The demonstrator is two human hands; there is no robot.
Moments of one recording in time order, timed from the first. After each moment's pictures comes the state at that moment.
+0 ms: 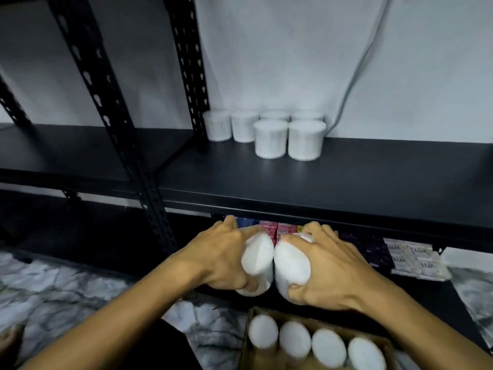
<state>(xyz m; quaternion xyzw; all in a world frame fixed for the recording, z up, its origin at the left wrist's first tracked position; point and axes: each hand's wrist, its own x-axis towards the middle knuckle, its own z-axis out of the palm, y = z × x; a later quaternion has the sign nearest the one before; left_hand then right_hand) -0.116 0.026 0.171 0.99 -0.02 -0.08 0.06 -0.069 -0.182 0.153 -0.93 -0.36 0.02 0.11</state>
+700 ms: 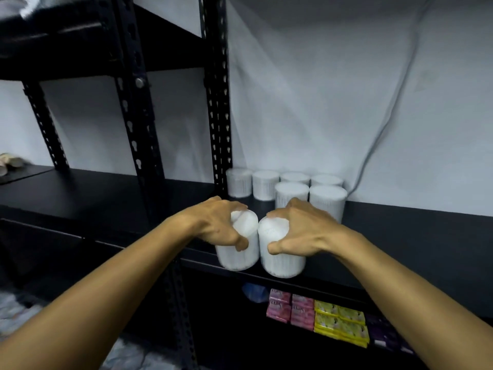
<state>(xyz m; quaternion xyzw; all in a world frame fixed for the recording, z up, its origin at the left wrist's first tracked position) -0.039 0.105 0.283 0.99 0.09 -0.03 0.08 0.023 -0.084 0.270 -0.92 -0.37 -0.01 0.10</state>
